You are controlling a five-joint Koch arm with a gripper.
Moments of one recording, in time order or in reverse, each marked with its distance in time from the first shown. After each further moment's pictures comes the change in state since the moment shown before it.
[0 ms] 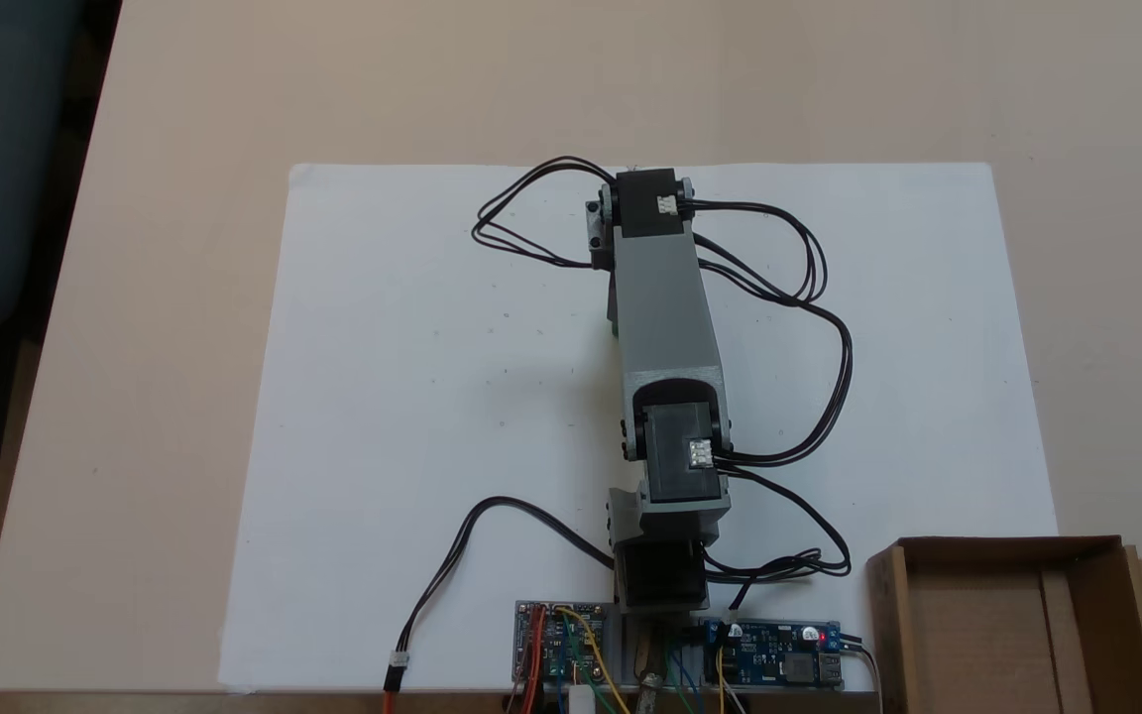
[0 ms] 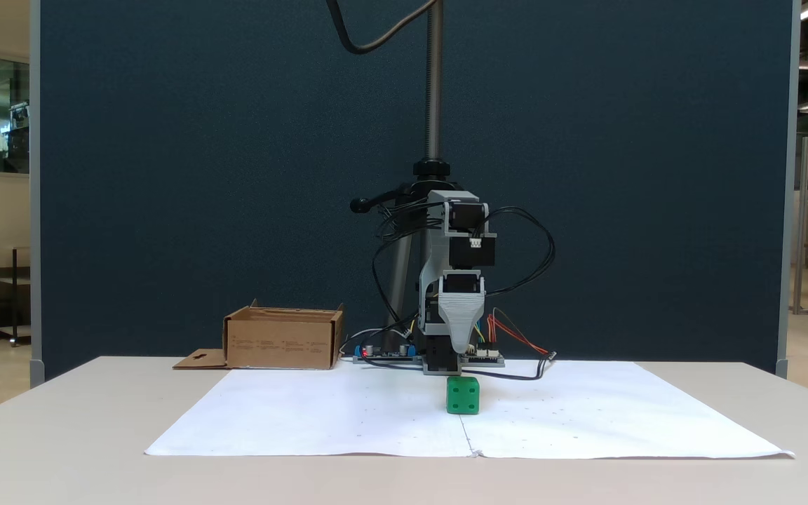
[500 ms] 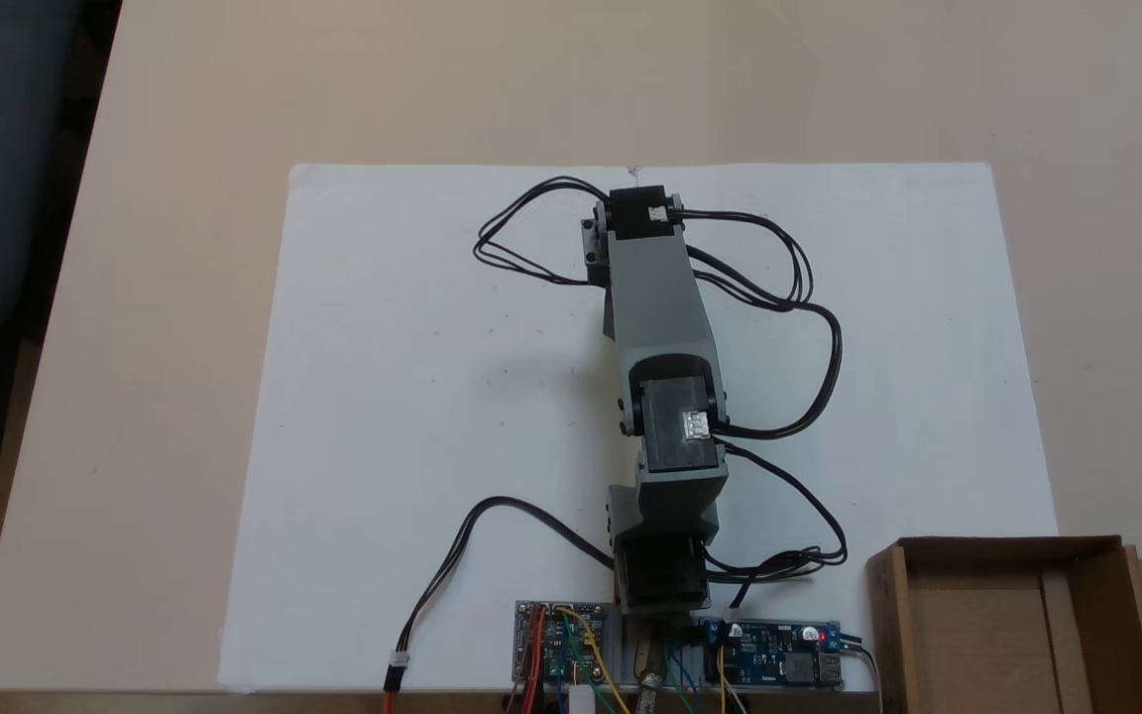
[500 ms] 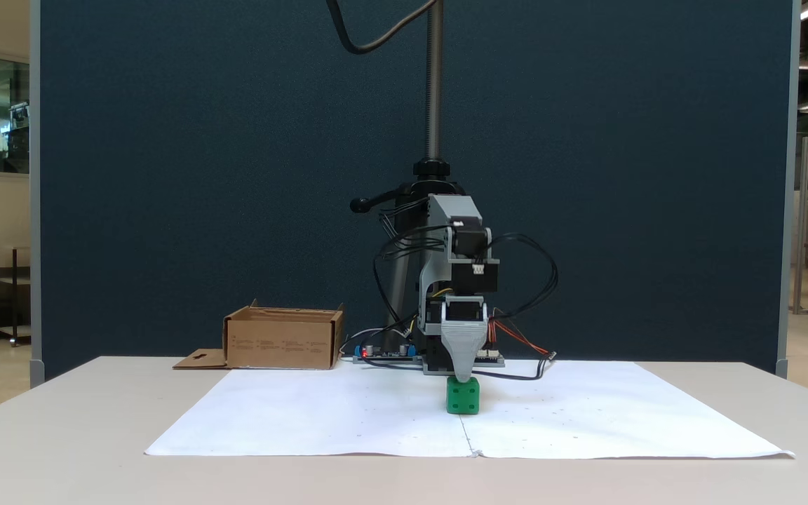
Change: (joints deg) arm -1.1 -5.1 6.6 -8.4 -0.1
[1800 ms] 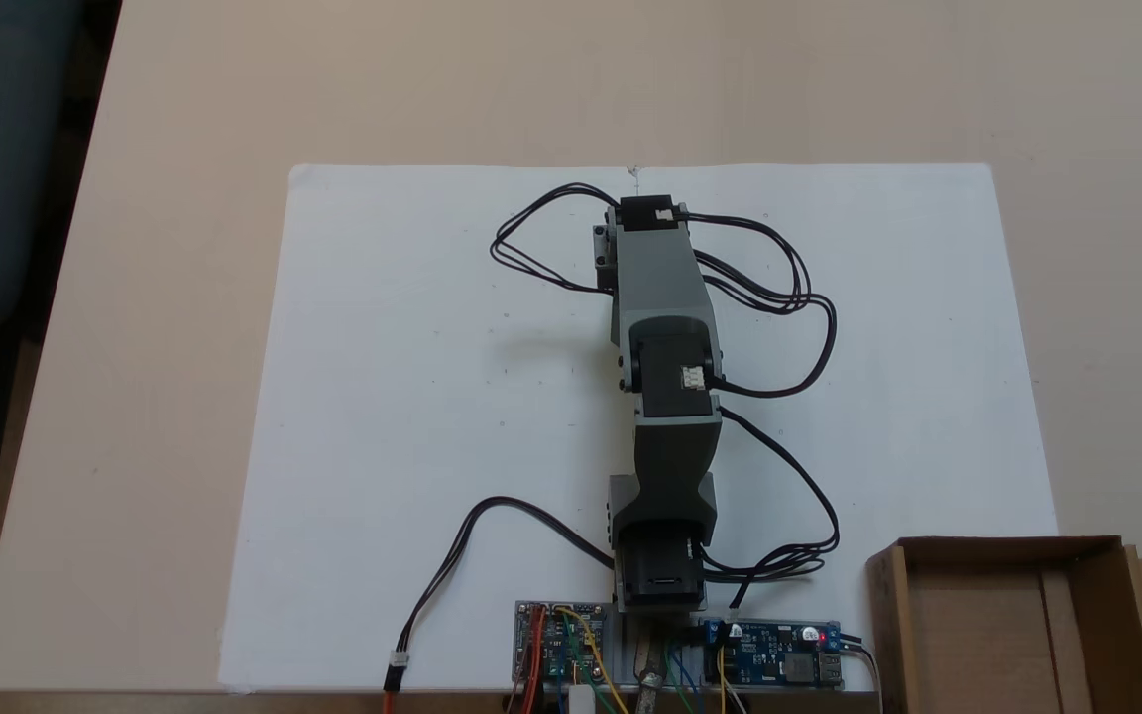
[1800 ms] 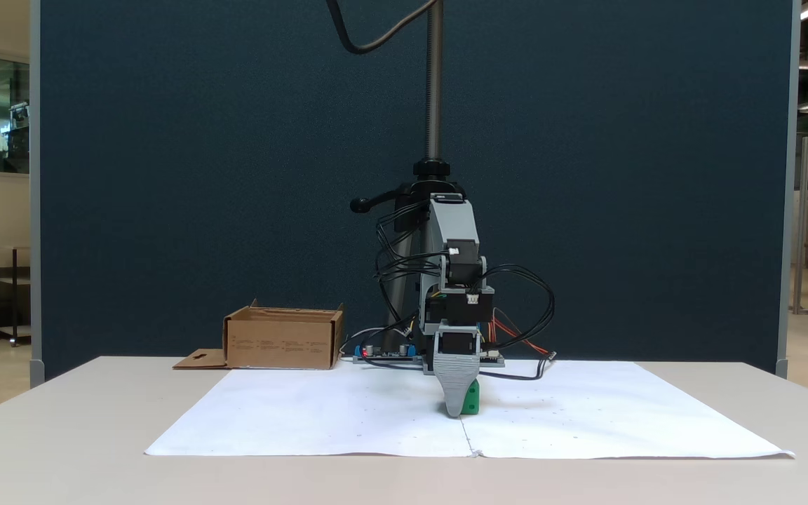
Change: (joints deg) arm 2.6 -9.0 2.1 -6.9 0.0
